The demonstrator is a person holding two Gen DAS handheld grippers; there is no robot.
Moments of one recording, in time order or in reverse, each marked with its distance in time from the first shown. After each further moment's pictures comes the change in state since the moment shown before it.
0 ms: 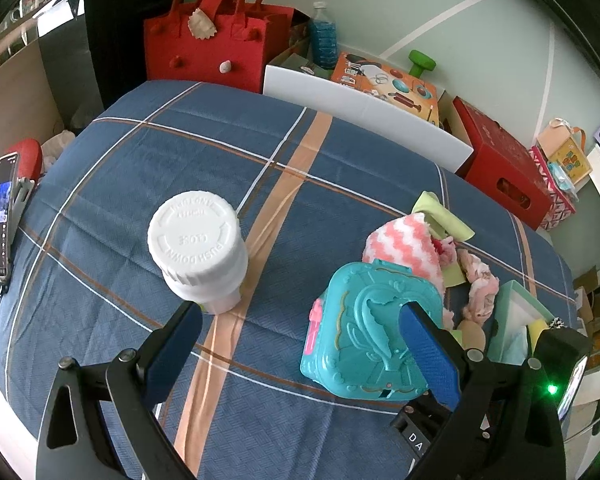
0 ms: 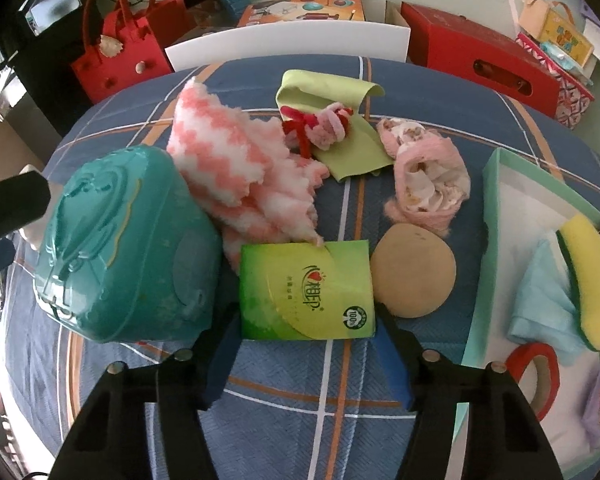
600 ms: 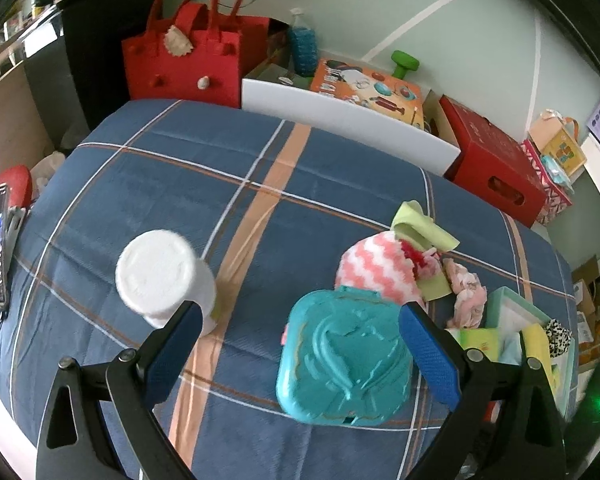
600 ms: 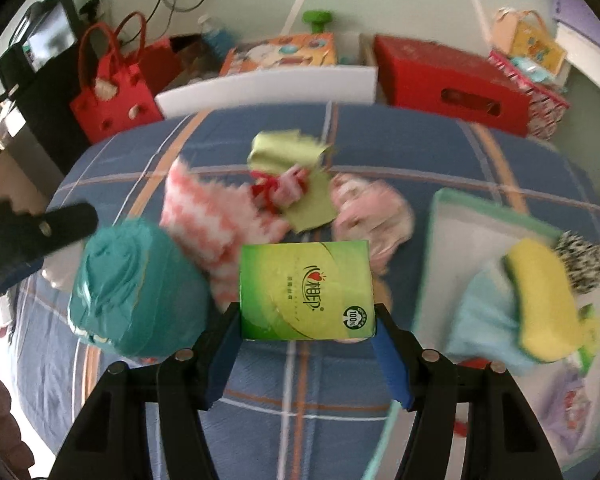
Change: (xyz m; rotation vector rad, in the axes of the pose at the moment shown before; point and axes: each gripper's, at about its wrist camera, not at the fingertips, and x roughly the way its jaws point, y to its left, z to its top) left arm 0.004 -0.028 0.016 0.053 -0.009 -0.003; right arm -0.055 -0.031 0.007 0.048 -0.118 -0.036
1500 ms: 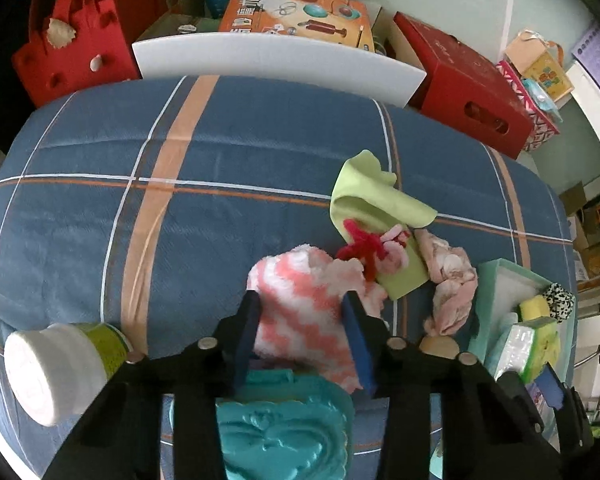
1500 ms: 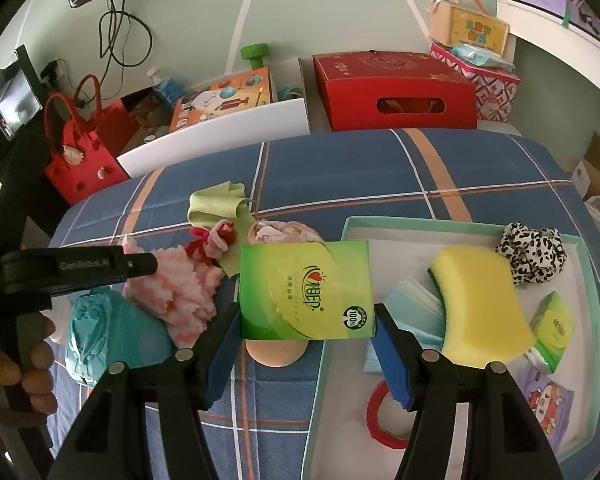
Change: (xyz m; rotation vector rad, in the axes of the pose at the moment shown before) left arm 0.074 -0.062 0.037 0.180 0.250 -0.081; right arm -0.024 -0.060 0.011 0.158 -0.065 -0.016
